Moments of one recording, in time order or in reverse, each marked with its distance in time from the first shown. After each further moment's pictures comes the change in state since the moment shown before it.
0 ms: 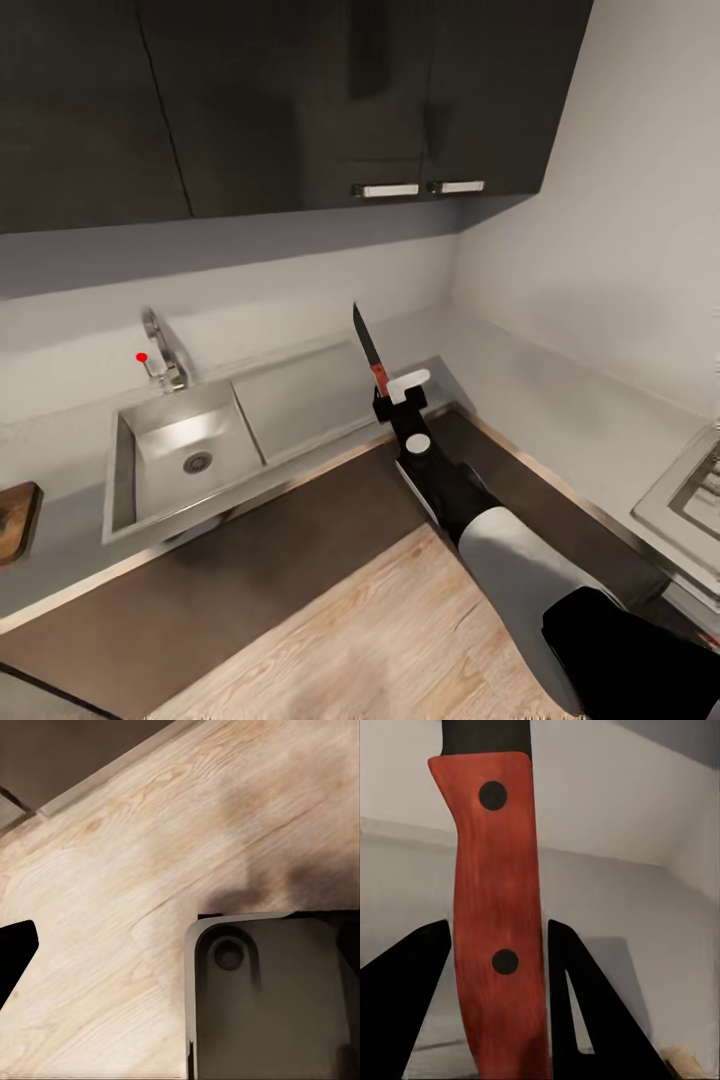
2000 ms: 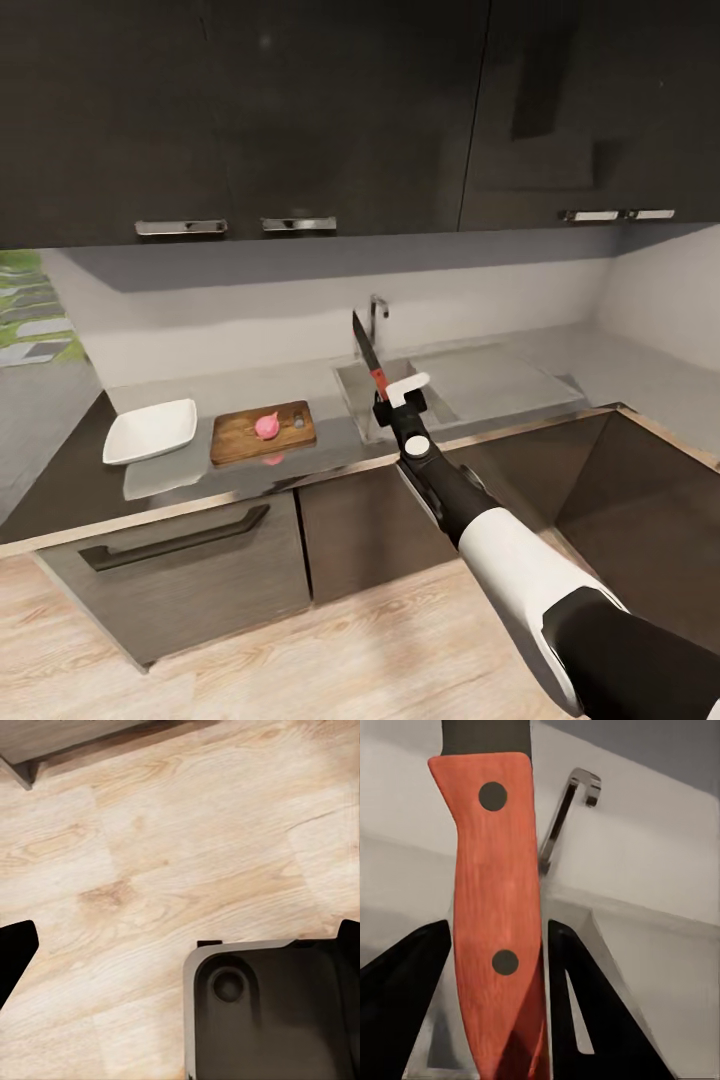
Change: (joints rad) left arm 0.000 -0.001 0.000 -0.002 0.000 0.003 -0.001; right arm 0.001 0.000 0.007 0.016 0.003 0.019 0.000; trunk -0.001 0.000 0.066
